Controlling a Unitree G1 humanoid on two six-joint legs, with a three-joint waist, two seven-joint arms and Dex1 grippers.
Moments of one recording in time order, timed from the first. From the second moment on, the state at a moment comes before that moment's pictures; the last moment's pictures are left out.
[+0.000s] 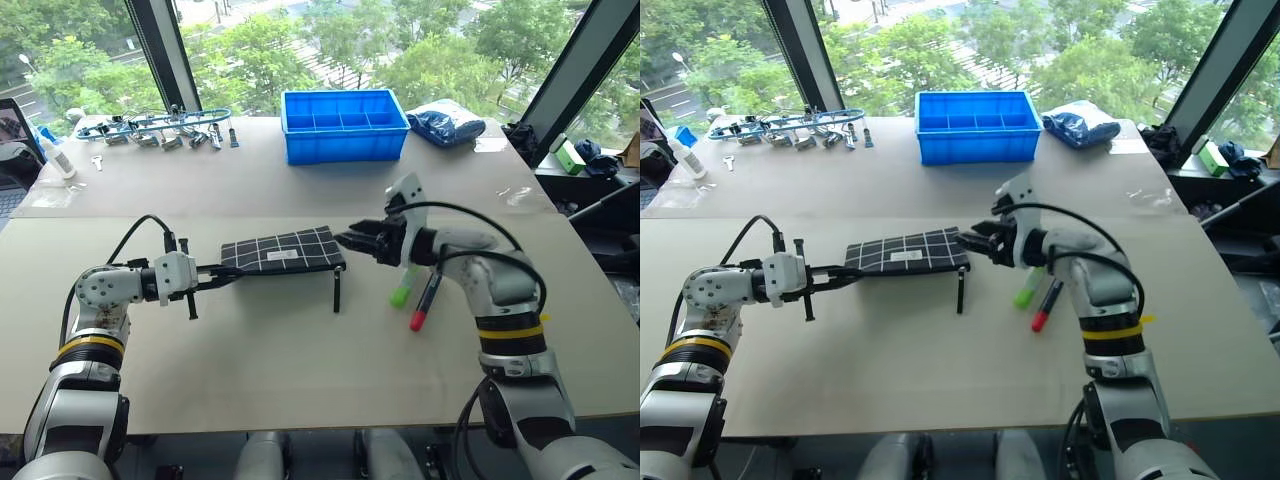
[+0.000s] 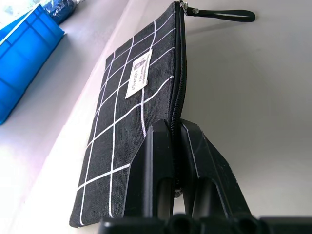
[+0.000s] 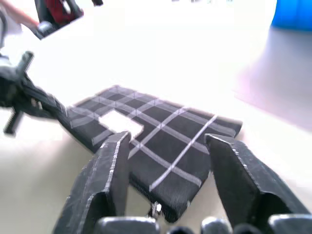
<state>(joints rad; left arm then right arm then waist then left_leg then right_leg) -0.47 0.69 0.00 0.55 -0.29 -0.26 -1.21 -0.56 -0.46 -0.12 -0.29 0.57 1.18 0.69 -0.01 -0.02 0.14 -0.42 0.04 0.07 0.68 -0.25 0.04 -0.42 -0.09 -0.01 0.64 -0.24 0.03</state>
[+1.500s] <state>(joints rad) -0.36 0.63 0.04 0.11 -0.36 0.18 -1.04 -0.71 -0.28 0.16 0.10 0.28 0.81 0.61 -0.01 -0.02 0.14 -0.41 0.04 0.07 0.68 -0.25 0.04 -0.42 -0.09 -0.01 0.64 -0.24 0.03</state>
